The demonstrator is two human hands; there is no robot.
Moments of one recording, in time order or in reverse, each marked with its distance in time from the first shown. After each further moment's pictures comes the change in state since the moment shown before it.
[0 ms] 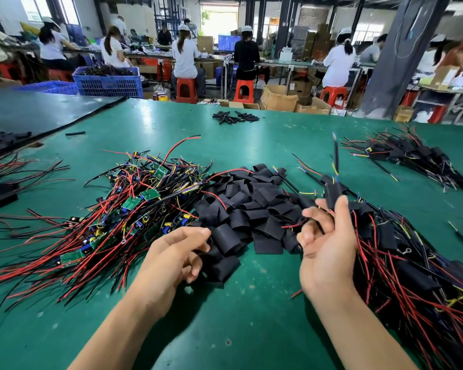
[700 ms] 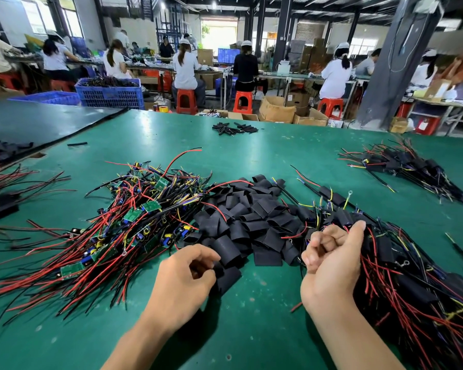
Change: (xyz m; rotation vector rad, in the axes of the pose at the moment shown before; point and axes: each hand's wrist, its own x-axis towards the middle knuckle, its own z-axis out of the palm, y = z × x) left_hand -0.009 -0.009 0.006 0.700 0.050 0.365; right_hand 0.003 0.001 -0.004 0.007 0.148 -0.019
